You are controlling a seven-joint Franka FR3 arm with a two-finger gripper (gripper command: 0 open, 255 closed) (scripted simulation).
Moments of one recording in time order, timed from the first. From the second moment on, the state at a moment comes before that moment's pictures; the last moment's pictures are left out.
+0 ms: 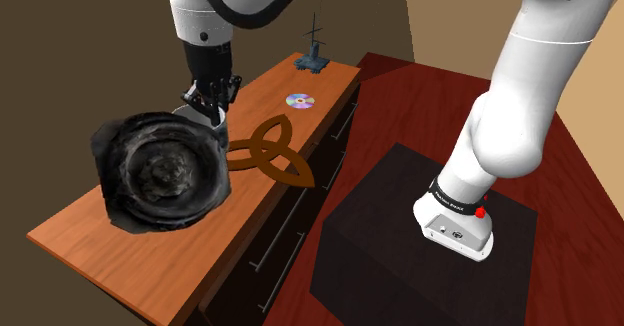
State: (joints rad) arm 0.28 0.14 0.42 -1.82 -0.03 1.99 0.53
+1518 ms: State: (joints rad) arm 0.11 0.48 0.28 -1.27 -0.09 1.77 0.19
